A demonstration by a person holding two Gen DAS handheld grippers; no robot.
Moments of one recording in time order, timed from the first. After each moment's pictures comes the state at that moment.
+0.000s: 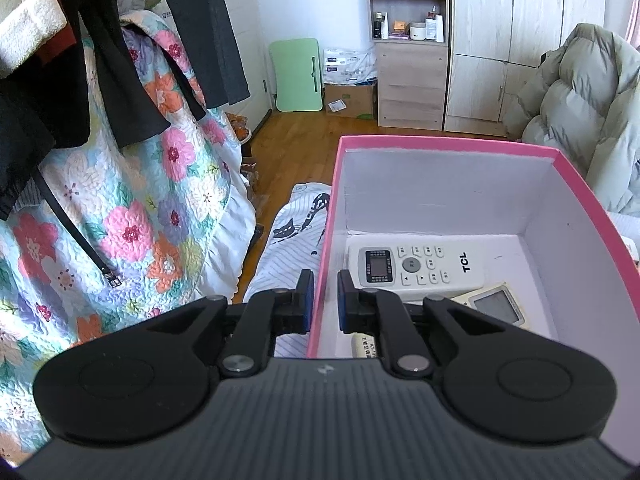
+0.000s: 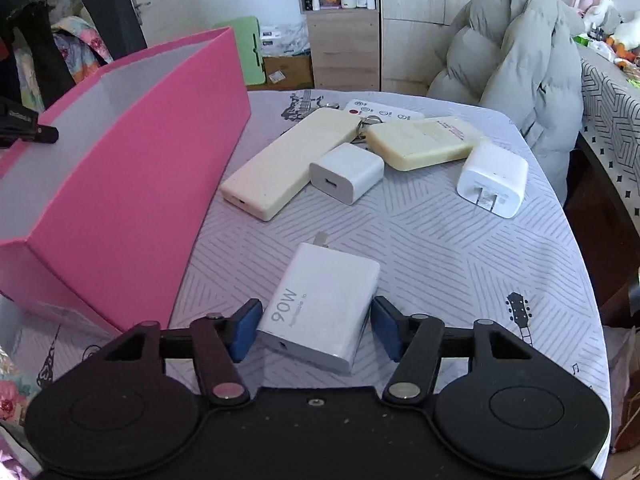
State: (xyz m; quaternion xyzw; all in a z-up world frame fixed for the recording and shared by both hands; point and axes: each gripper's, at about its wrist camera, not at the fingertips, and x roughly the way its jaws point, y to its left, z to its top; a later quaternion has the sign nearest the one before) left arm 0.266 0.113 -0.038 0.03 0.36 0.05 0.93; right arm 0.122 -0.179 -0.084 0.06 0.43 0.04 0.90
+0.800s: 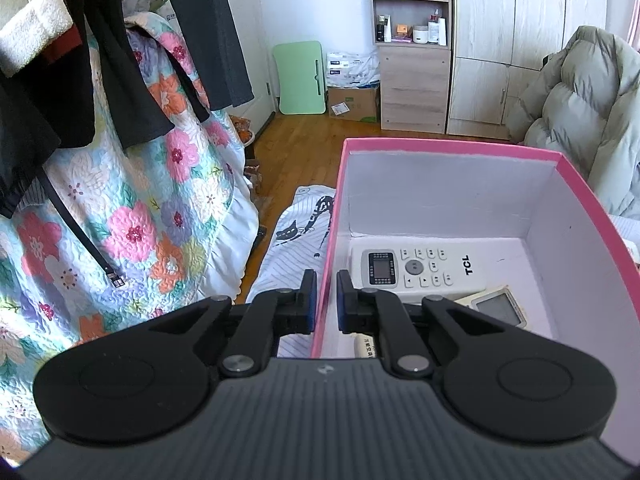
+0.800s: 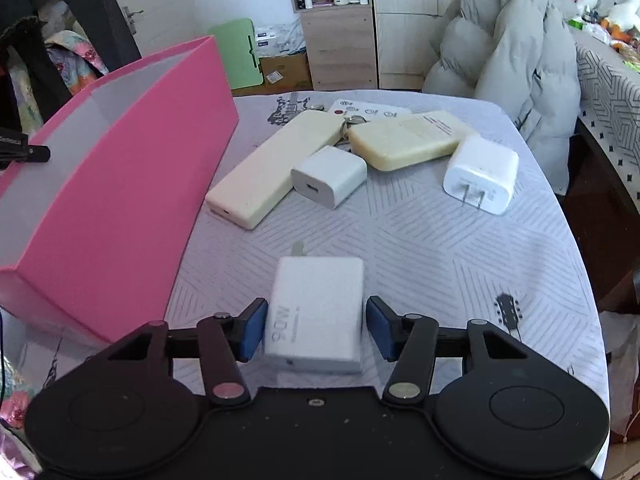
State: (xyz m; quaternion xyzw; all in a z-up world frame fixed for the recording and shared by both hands) left arm 0.265 0.115 -0.035 0.03 0.36 0.05 0.93; right arm 0.135 -0.189 -0.087 0.07 0.43 0.04 0.90
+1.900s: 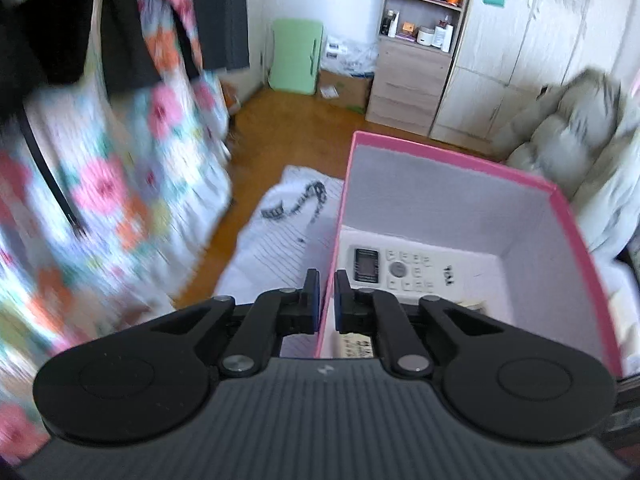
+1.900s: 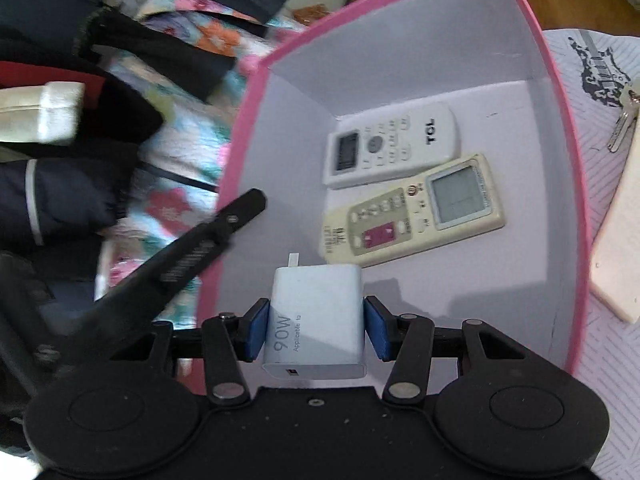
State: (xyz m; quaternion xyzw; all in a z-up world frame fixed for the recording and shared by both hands) left arm 0.274 0.147 -0.038 -0.09 0.38 0.03 0.92; right arm 0.287 -0.067 -0.056 0.25 0.57 0.27 0.73
